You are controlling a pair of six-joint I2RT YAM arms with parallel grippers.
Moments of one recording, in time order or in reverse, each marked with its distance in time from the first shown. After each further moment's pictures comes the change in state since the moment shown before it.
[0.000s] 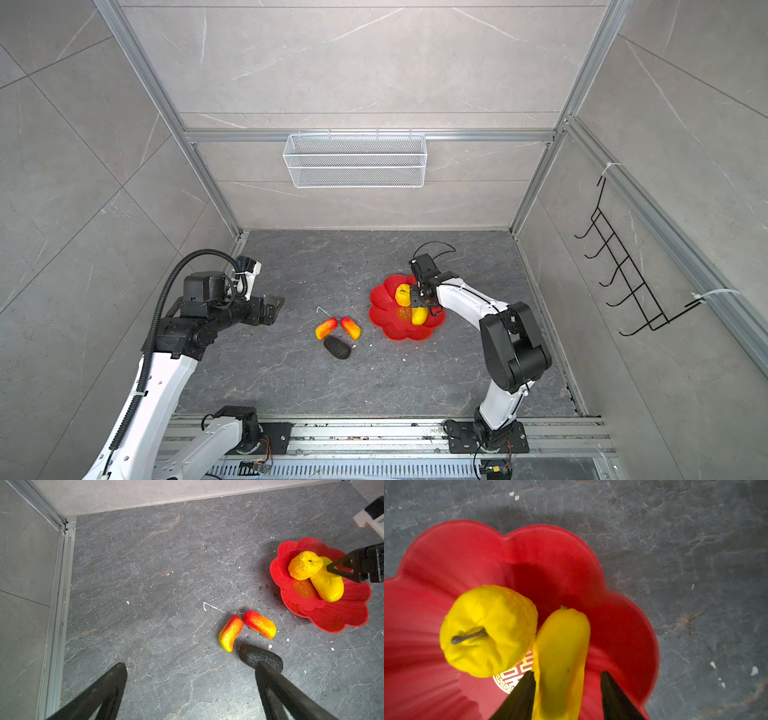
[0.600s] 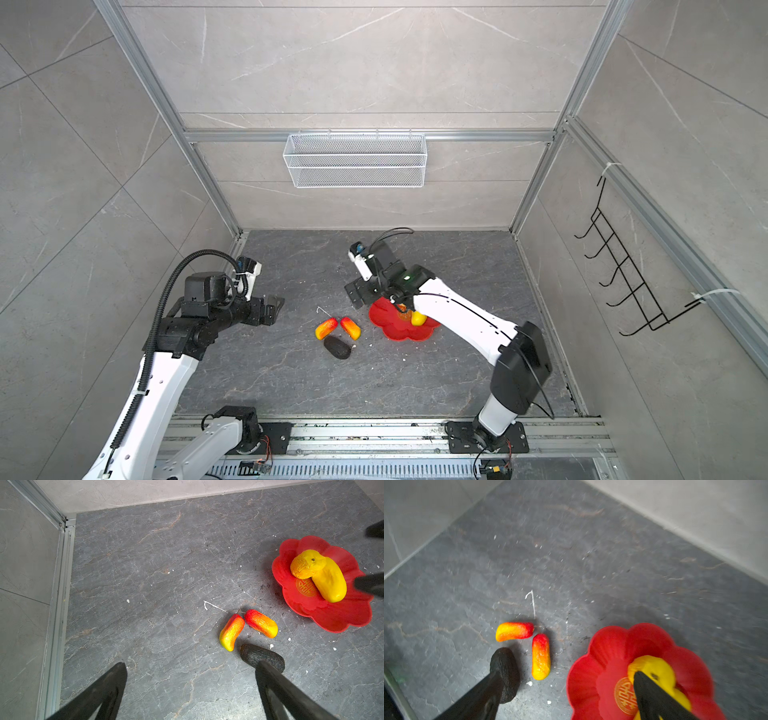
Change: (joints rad) left arm 0.004 0.003 -0.009 0.004 -0.011 0.000; right arm 0.391 0.006 0.311 -0.038 -0.159 -0.261
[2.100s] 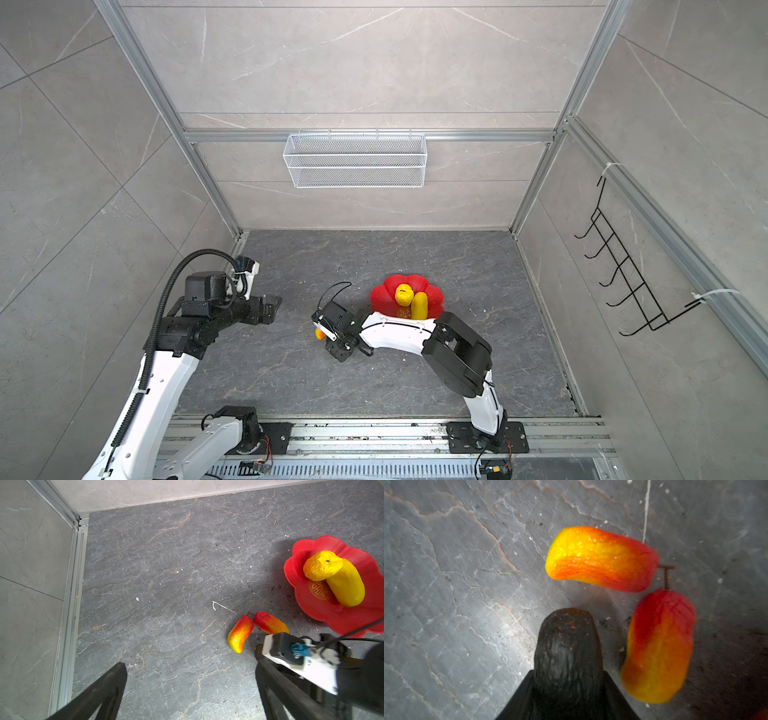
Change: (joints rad) left arm 0.002 0.011 0.000 0.004 -0.042 -0.001; right arm 0.237 0.237 -0.093 0.070 0.032 -0.002
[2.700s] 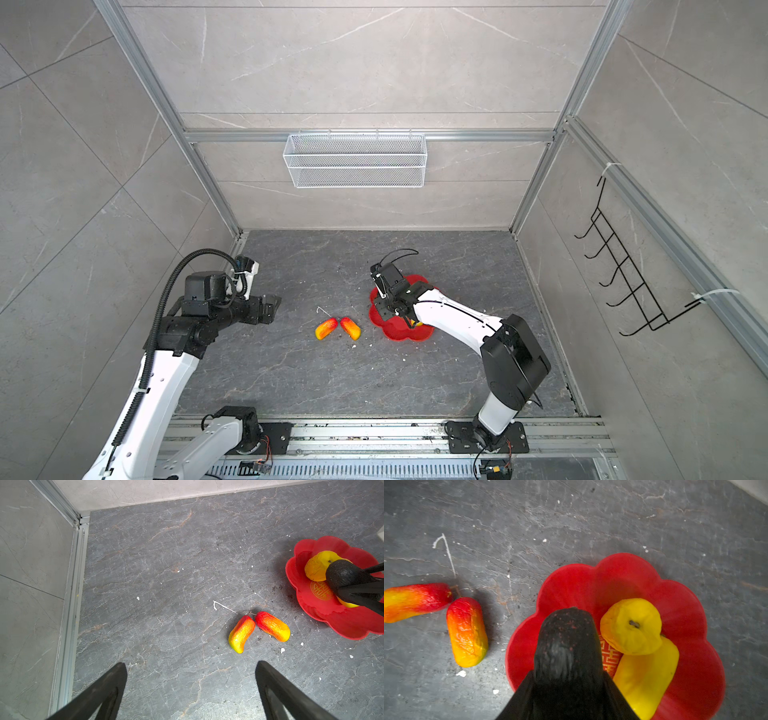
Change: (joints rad) left arm 0.005 -0.005 0.000 0.000 0.001 0.000; right arm -0.334 -0.274 -0.177 0.007 0.145 0.056
